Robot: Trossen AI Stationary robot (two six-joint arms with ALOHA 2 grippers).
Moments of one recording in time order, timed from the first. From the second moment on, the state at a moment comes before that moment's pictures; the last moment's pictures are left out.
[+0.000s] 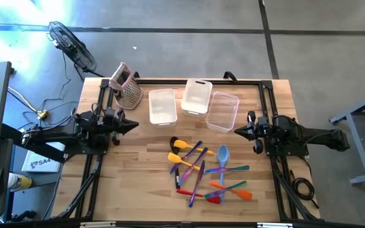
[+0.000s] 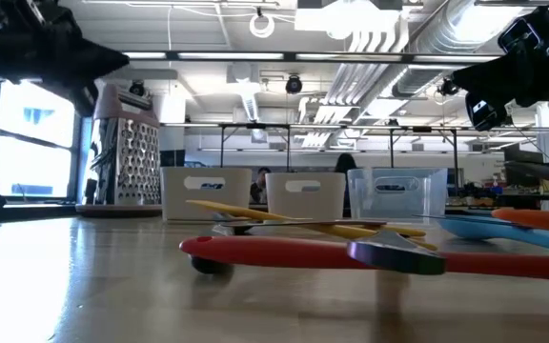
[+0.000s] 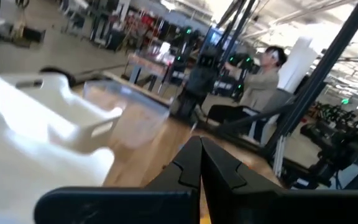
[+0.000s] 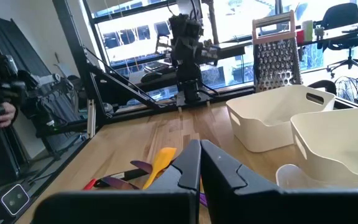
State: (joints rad) left arm 0.10 0.07 0.13 0.05 0.00 -0.40; right arm -0.09 0.02 0.01 0.04 -0.11 0.21
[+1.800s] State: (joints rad) left arm 0.01 1.13 0.81 0.69 0.24 -0.74; right arm -0.09 0.02 0.02 0.66 -0.22 0.63
